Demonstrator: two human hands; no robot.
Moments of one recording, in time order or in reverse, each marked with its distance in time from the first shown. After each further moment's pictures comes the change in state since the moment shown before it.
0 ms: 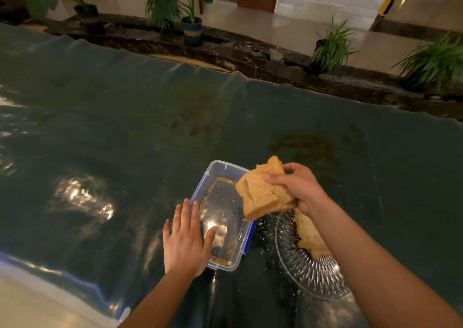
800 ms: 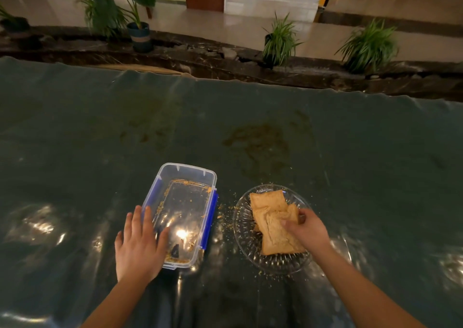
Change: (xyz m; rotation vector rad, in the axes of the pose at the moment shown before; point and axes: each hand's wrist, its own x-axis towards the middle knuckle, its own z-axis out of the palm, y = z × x) left_hand 0.001 0.009 -0.008 0.012 -0.025 -0.015; right_hand -0.043 0.170 -0.130 -0.338 0.328 0.073
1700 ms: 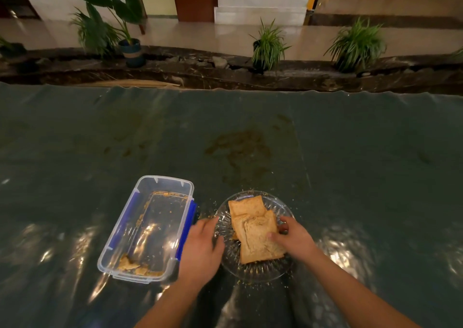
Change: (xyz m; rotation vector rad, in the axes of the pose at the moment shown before) left_hand -0.034 0.172 0.021 -0.365 -0.149 0.281; right_hand 0.007 0.019 -0.031 -0.072 -0.225 -0.088
